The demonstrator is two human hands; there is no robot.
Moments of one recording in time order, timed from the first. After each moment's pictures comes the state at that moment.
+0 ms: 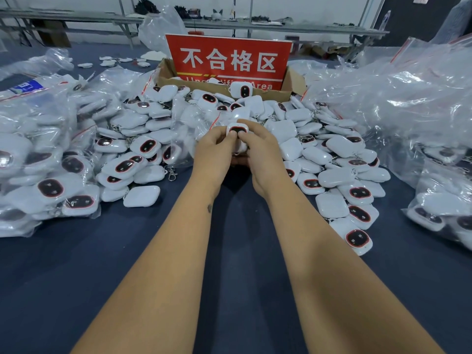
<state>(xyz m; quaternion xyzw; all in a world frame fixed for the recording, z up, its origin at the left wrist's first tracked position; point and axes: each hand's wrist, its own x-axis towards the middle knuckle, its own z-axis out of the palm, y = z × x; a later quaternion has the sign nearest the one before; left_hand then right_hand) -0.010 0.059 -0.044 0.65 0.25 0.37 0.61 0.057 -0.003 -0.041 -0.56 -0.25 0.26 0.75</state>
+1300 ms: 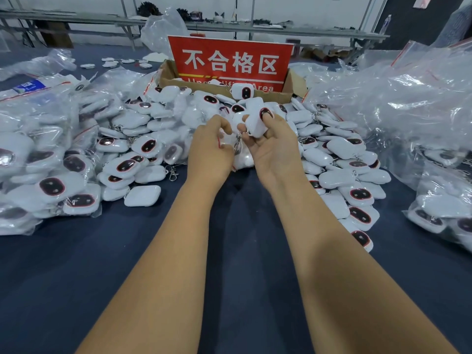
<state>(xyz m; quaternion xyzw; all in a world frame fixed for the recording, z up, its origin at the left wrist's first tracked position) -0.021 0.058 -0.036 0.78 0.27 0.40 0.39 0.059 -0.018 -0.021 -0.35 -0.16 0.29 0.88</state>
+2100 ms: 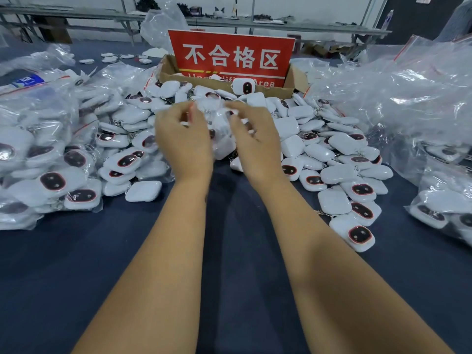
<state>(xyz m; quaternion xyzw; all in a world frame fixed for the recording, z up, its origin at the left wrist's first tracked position) -0.031 0.066 -0.022 0.58 0.35 0.61 0.40 0.035 -0.010 -0.030 -0.67 -0.40 -0.02 0.63</state>
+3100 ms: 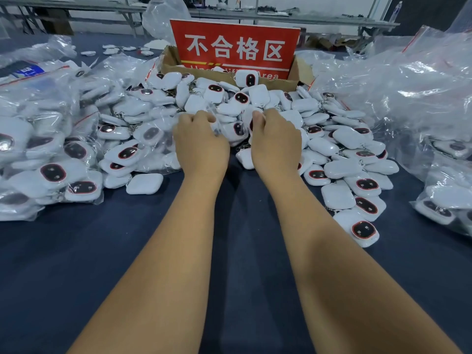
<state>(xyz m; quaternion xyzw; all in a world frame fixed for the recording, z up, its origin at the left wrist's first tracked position) -0.024 0.065 -0.042 0.78 0.41 0.41 0.23 0.050 -0.017 -0.033 -0.85 -0.32 -0.15 0.38</state>
